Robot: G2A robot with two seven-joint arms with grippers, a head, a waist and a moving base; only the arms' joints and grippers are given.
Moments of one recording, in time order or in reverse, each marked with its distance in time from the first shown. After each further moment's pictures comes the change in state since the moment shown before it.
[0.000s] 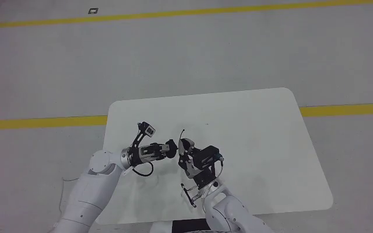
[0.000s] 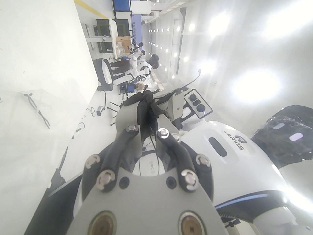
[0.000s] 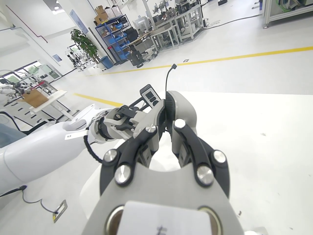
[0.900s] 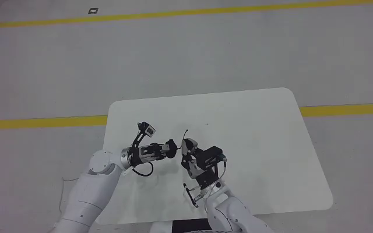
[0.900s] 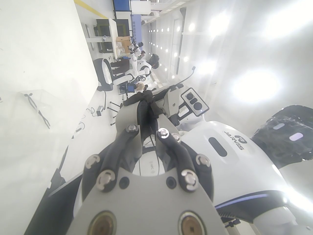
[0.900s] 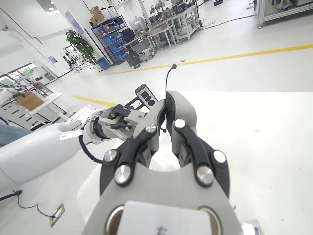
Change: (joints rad) left arm 0.000 0.000 0.000 0.000 0.000 0.000 0.000; right arm -0.028 -0.001 0.024 -0.009 -0.003 -0.008 -0.009
